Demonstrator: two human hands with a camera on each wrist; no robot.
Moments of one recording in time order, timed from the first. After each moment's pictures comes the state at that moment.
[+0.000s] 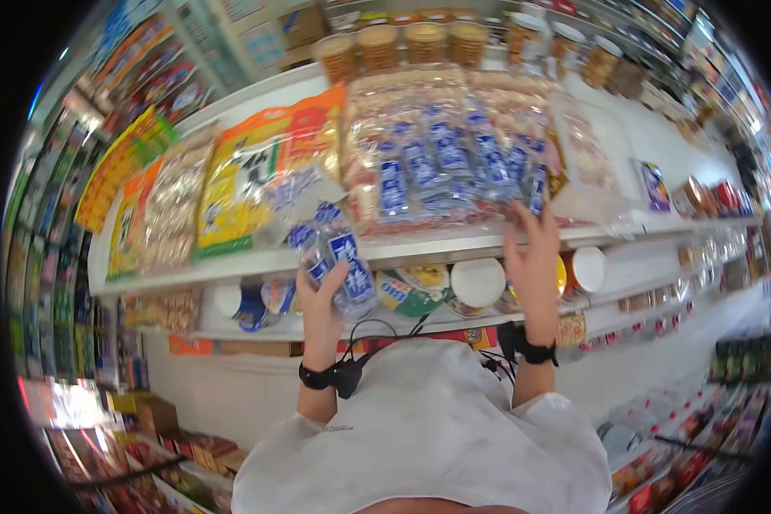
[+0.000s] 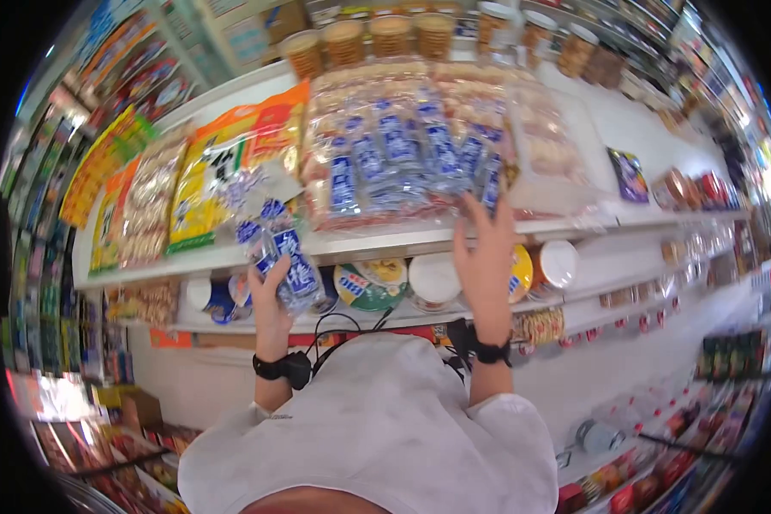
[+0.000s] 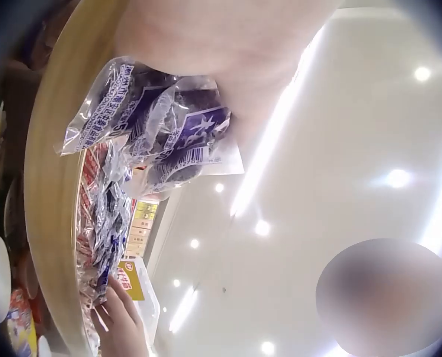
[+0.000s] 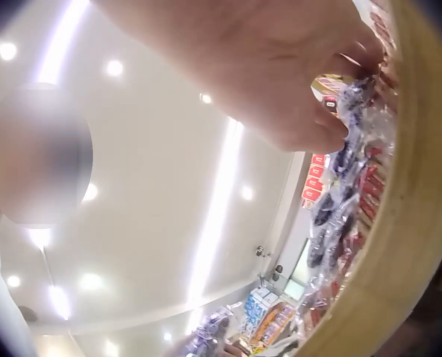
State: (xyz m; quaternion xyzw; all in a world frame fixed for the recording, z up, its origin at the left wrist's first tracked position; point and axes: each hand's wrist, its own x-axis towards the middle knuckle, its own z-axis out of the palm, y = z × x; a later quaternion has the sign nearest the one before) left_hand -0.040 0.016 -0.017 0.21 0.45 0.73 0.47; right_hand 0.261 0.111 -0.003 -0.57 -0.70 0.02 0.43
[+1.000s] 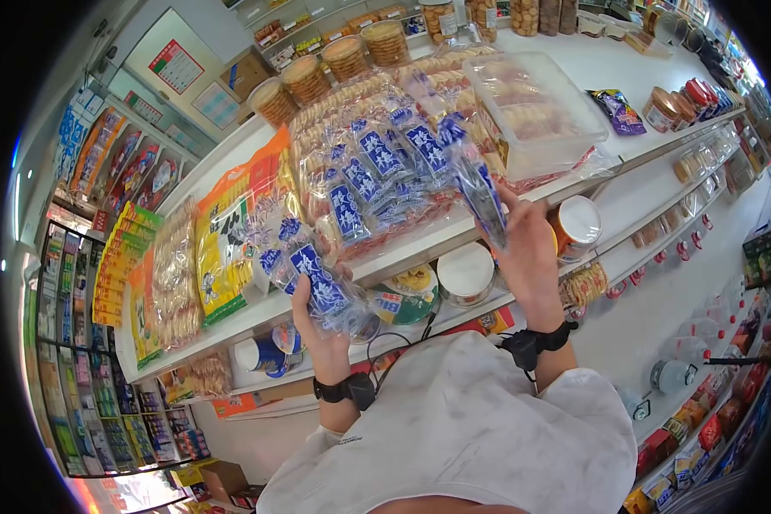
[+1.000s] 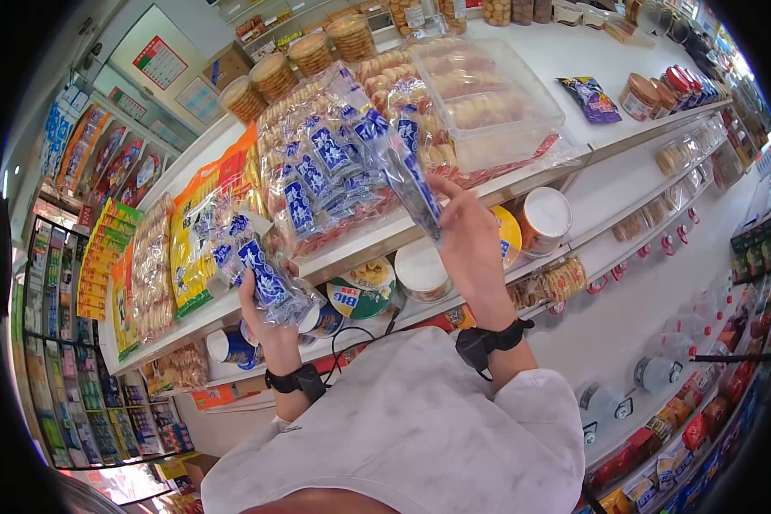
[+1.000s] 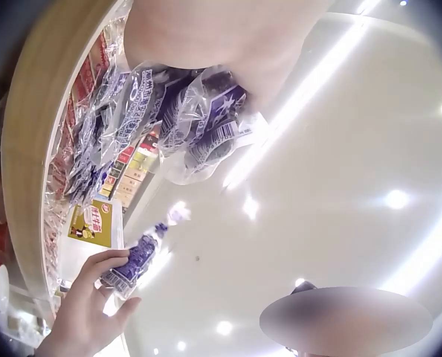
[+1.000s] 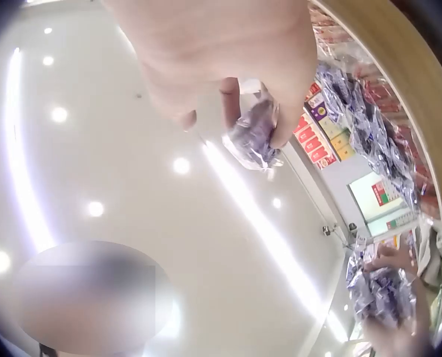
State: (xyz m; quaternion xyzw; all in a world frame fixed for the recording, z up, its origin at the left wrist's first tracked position) left_hand 0.006 0.033 0.033 0.19 0.35 0.75 0.53; right_hand 0.277 0.078 0.009 -0.12 -0.25 0.64 0.72
